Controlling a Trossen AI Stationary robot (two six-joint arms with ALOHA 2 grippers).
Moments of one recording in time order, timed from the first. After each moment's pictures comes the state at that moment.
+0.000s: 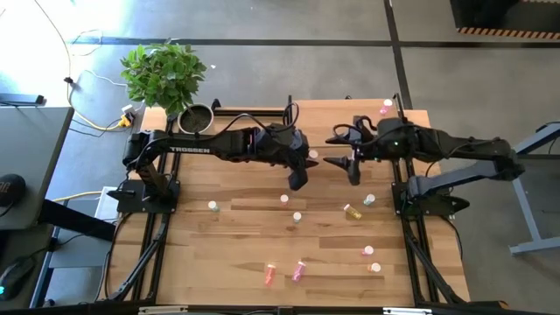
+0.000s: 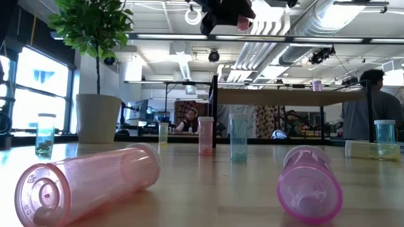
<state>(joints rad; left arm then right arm) 0.18 1.77 1.58 -0.30 -0.05 -0.15 -0.05 1.03 1.13 -0.45 0.08 0.02</state>
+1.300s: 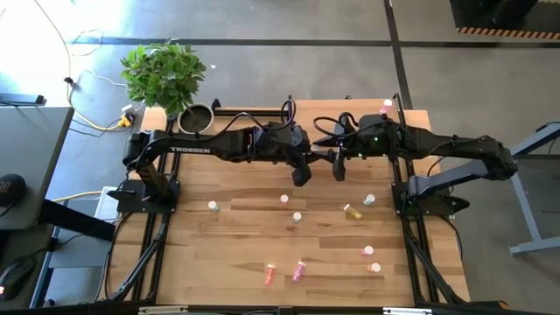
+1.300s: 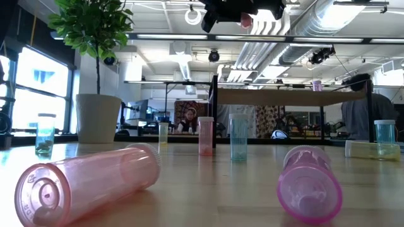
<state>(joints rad) 0.18 1.77 1.58 -0.22 -0.12 -0.14 -0.11 1.14 1.13 -0.37 0.03 0.11</state>
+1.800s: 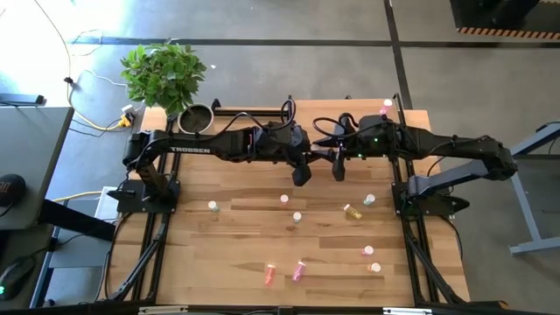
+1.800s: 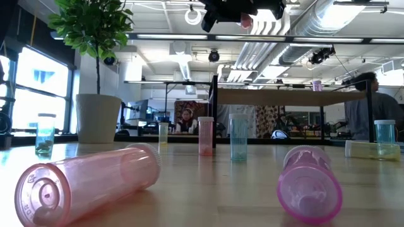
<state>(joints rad) 0.18 1.77 1.58 -0.22 -0.12 -0.13 -0.11 1.14 1.13 -0.38 0.05 0.10</state>
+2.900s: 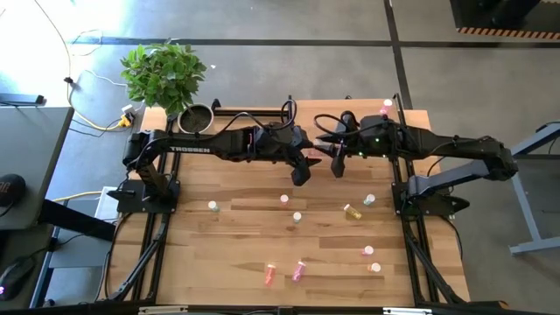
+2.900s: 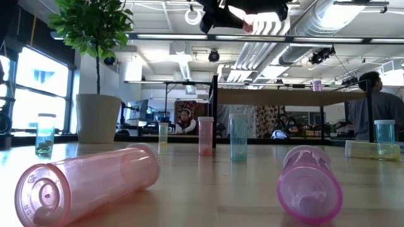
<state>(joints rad) 0.19 1.77 1.58 -0.26 -0.14 -0.13 -0.11 1.12 1.13 -0.39 0.16 0.11</state>
